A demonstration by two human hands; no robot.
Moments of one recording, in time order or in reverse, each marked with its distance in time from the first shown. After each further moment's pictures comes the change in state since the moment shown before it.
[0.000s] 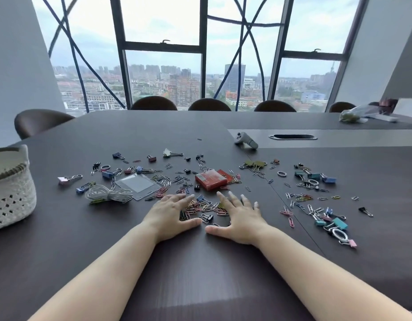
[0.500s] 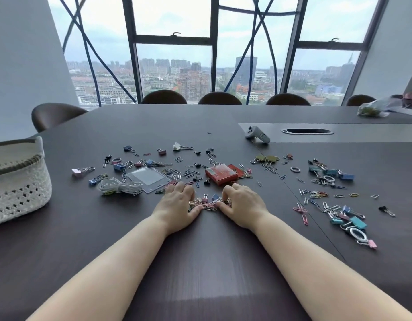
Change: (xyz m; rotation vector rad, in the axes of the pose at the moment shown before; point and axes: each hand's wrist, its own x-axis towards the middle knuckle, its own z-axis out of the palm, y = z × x) left_hand 0.000 0.002 0.001 0.008 0.148 -0.051; right_hand 0.028 -0.013 -0.003 0.014 0.301 -0.167
